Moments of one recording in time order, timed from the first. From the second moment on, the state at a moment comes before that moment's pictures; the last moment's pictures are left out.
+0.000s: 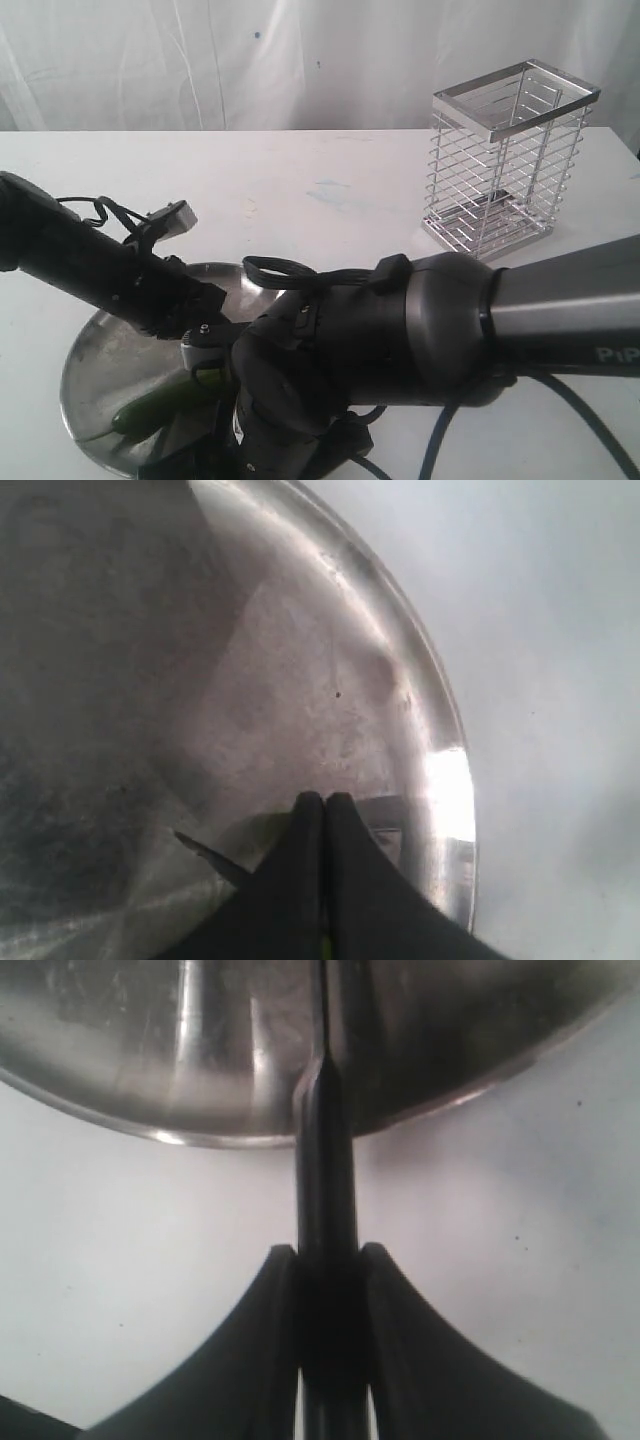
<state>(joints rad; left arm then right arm) -0.16 1.83 -0.91 -1.16 0.79 1.05 1.09 1.82 -1.06 0.14 0.62 0.67</state>
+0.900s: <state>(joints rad) -0.17 1.90 -0.89 -1.09 0.76 0.79 1.10 1.82 -1.06 0.10 0.72 0.64</state>
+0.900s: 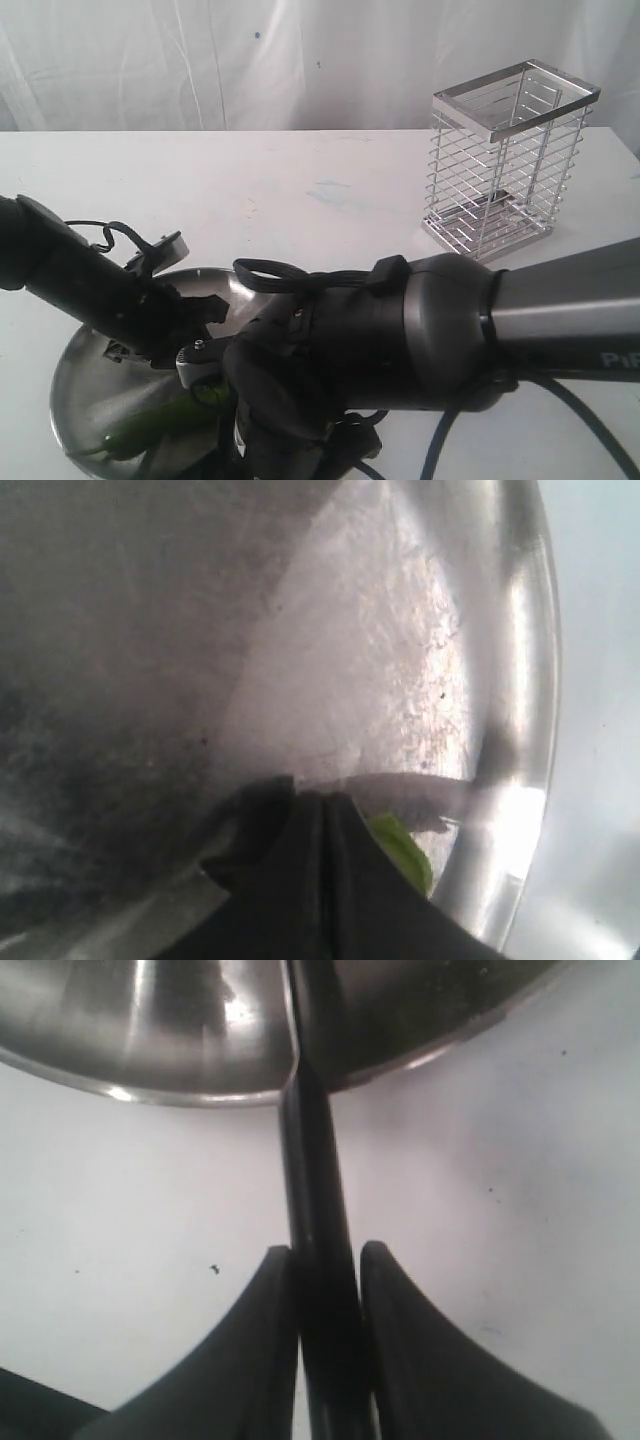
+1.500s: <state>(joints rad) -0.17 1.80 -0.88 -1.35 0.77 1.25 1.09 1.82 -1.06 0.05 0.72 0.68</state>
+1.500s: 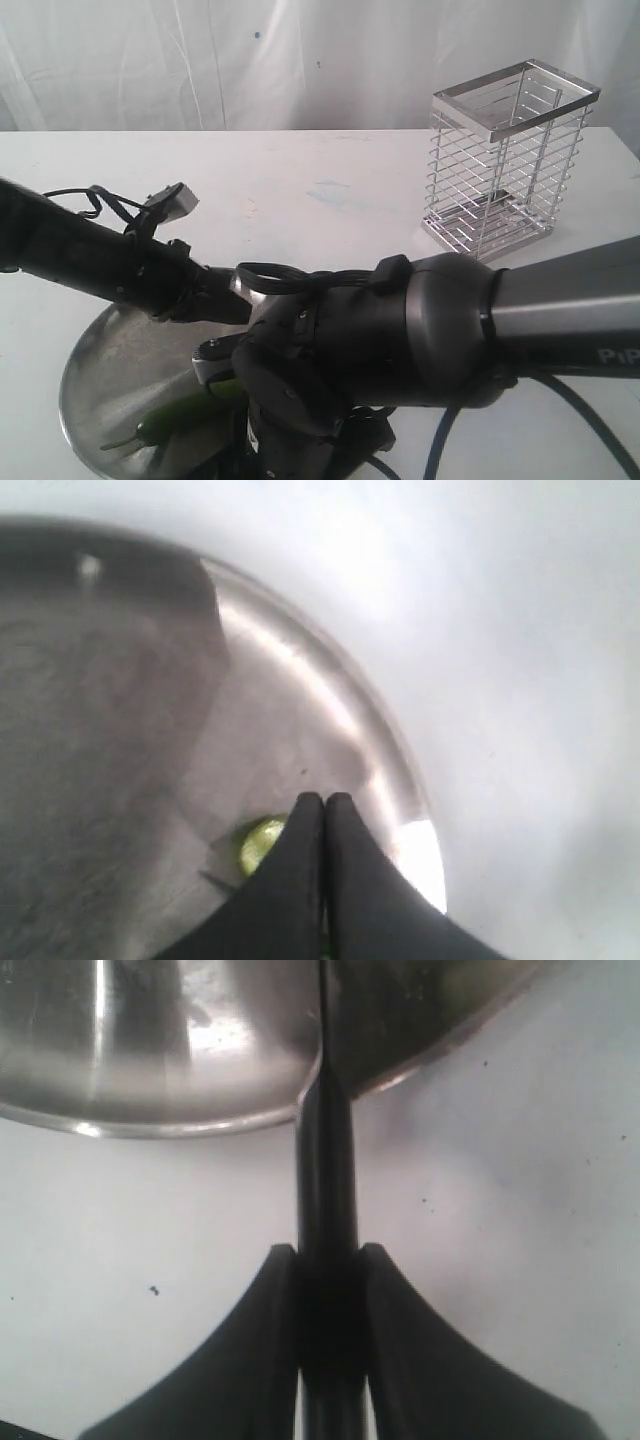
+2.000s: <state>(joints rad) -0.20 1.90 -0.87 -1.41 0.81 1.32 1.09 1.82 -1.06 0.05 0.72 0.68</state>
